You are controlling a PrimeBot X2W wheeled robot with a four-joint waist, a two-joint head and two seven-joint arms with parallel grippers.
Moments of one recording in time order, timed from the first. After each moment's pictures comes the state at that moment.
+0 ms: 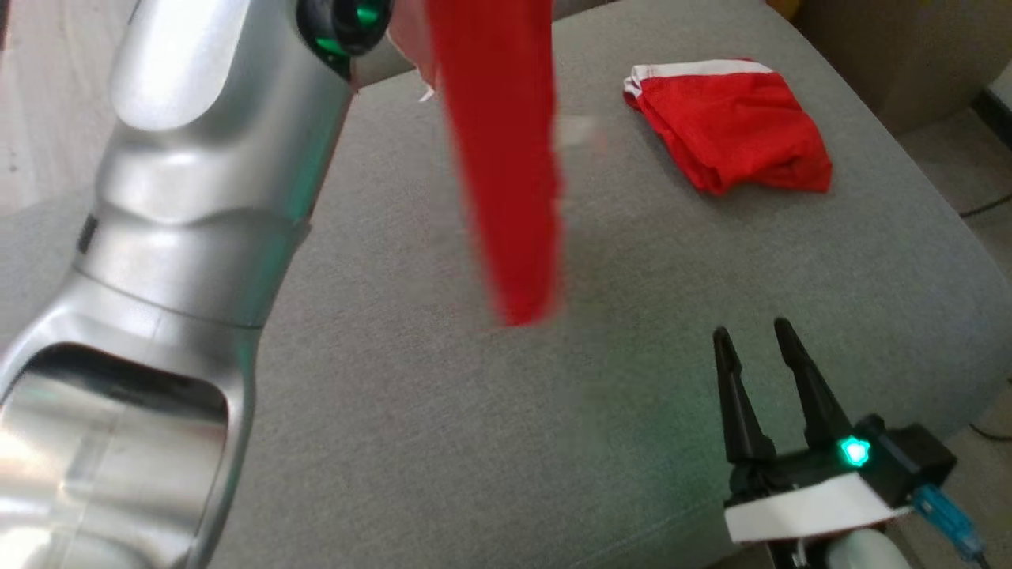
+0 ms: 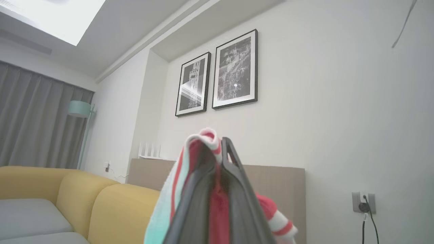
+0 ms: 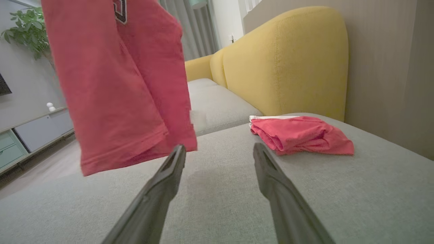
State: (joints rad) left arm -1.29 0.03 -0.47 0.55 -0.63 -0.05 -0.15; right arm 0.05 -0.04 0.19 0.05 0.25 0.13 -0.26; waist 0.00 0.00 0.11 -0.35
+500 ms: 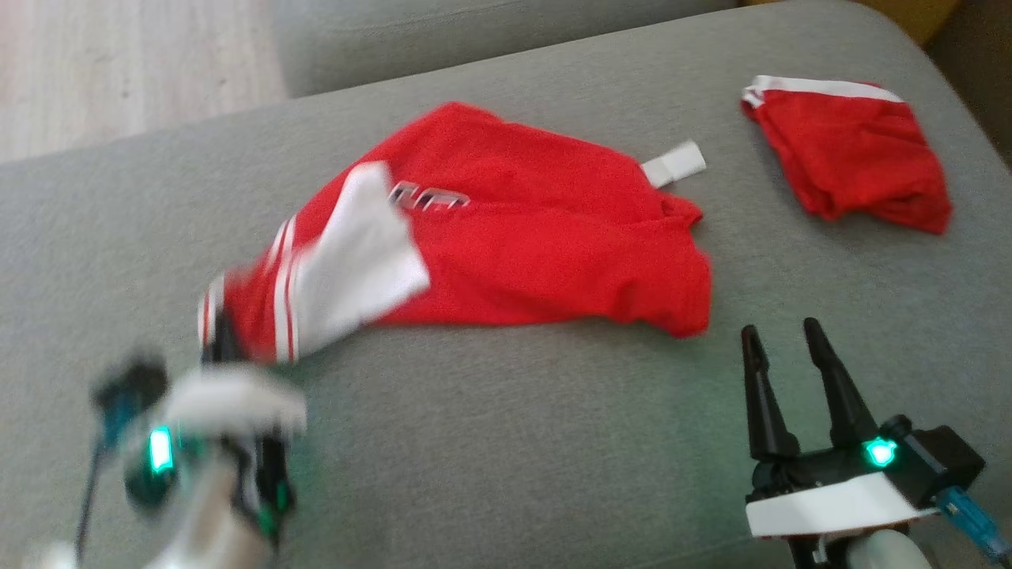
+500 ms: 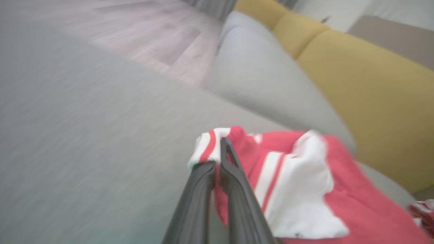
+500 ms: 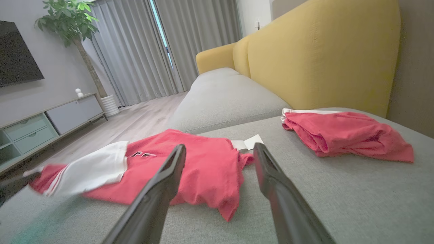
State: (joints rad) left arm -0.41 0.15 -0.30 0.65 -0.88 0.12 -0.22; right arm 0.08 -0.04 0.13 0.04 0.25 0.13 -0.26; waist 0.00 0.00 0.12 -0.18
